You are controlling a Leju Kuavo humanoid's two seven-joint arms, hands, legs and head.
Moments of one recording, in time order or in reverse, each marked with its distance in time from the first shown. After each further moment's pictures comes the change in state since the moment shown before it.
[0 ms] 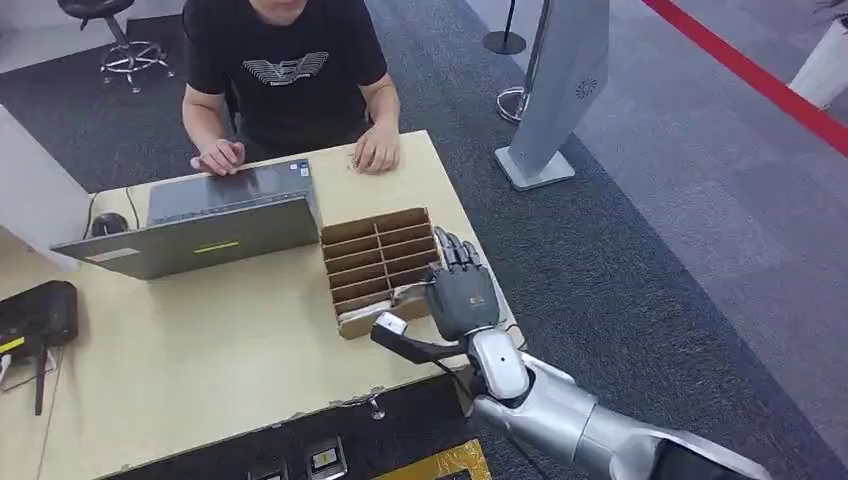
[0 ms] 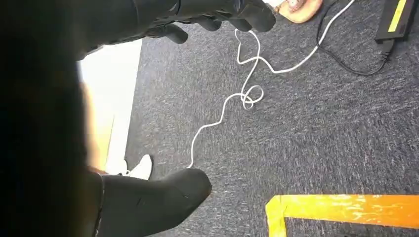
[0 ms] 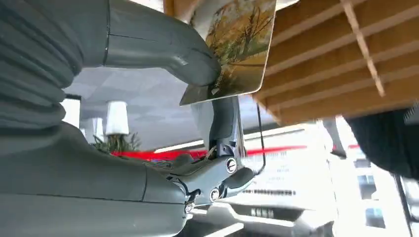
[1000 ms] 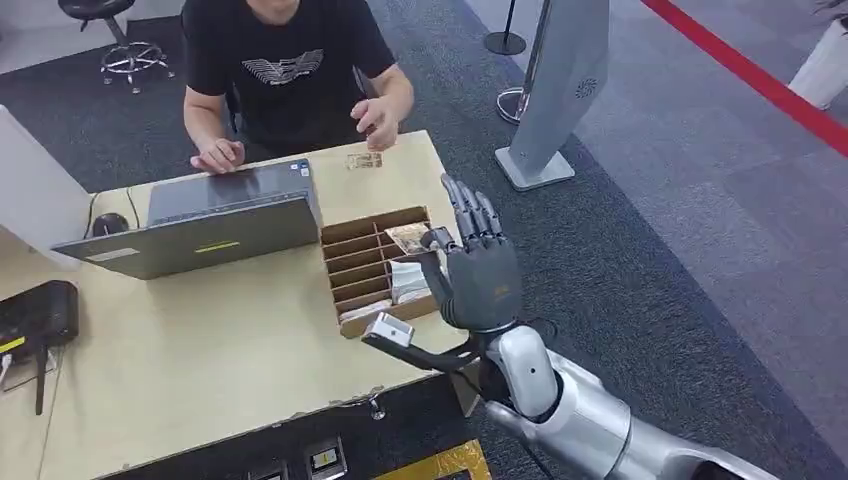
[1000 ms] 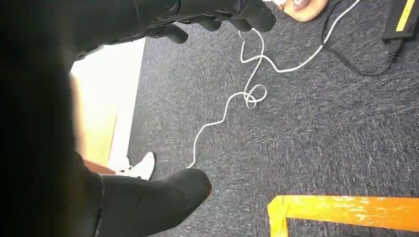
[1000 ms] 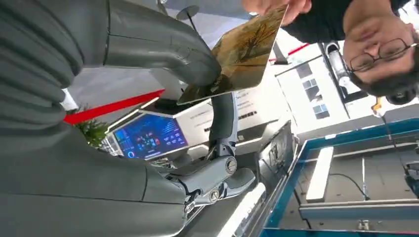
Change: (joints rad) left arm 0.000 0.003 0.000 0.000 0.013 0.000 -0.002; right arm 0.070 -0.039 -0.102 -0.430 0.189 -0.003 -0.044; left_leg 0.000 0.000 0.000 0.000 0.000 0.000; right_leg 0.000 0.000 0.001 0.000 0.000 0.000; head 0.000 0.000
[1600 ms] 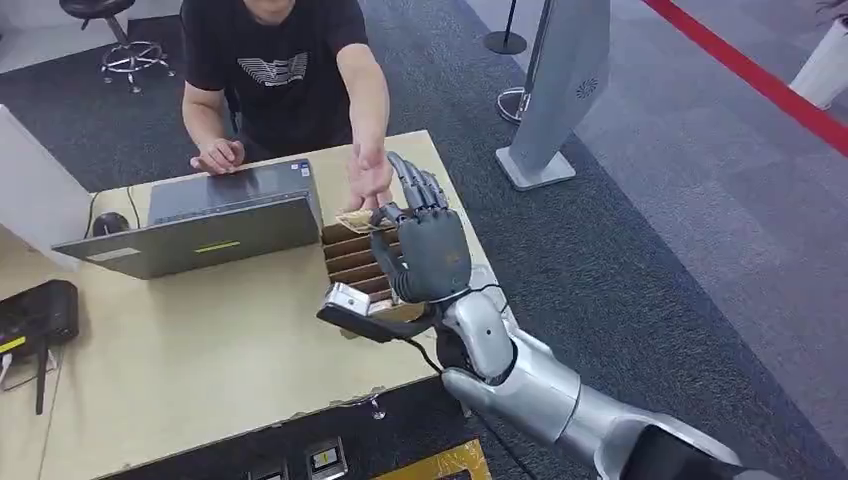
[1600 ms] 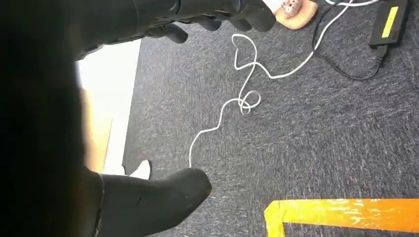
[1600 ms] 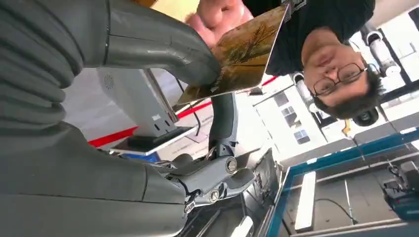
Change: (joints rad) left arm -0.003 0.000 0.000 -0.002 -0.042 0.000 -0.003; right arm -0.176 0.149 0.055 0.198 -0.192 -0.023 -0.123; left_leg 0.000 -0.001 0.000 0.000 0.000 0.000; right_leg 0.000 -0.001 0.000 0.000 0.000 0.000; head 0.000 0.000
